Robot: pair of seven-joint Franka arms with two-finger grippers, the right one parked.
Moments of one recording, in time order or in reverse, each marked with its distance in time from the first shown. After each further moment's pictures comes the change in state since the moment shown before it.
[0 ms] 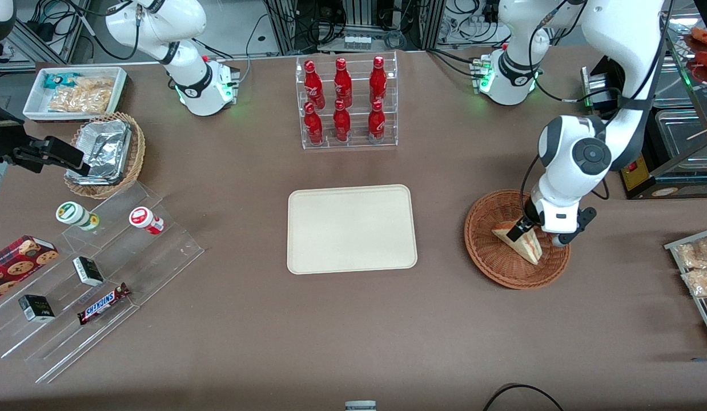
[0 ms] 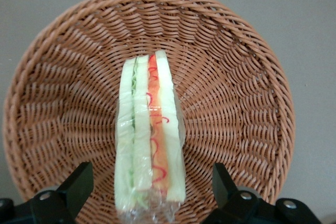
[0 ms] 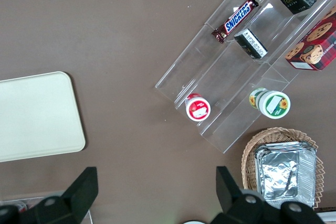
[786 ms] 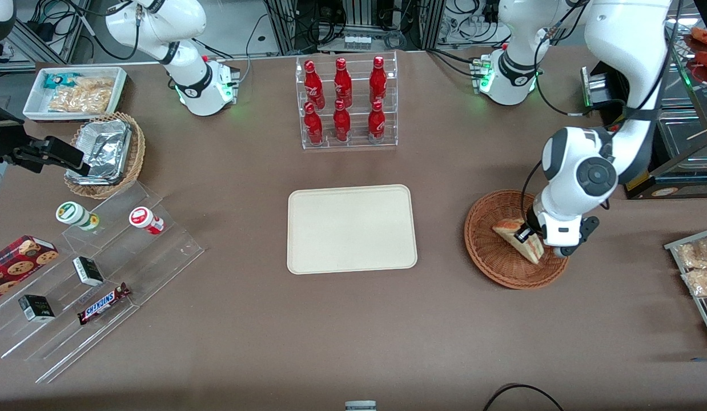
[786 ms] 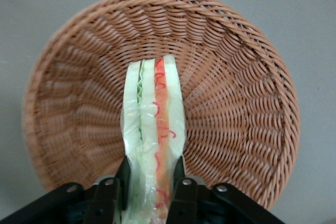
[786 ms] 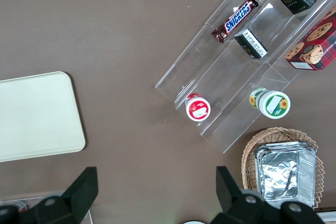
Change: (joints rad) arm -0.001 0.035 -0.001 0.205 0.001 -0.329 -0.001
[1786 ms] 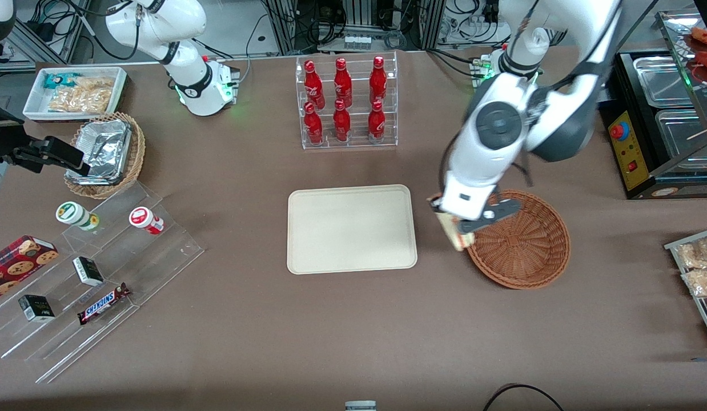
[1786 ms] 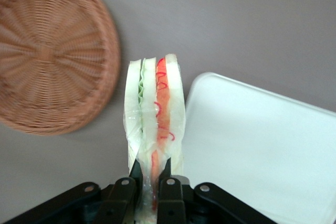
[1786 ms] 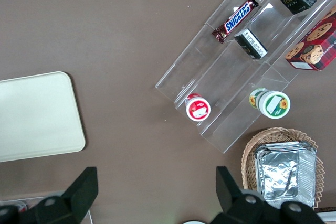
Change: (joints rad) arm -0.315 0.069 -0.116 0.401 -0.001 -0.296 -0.029
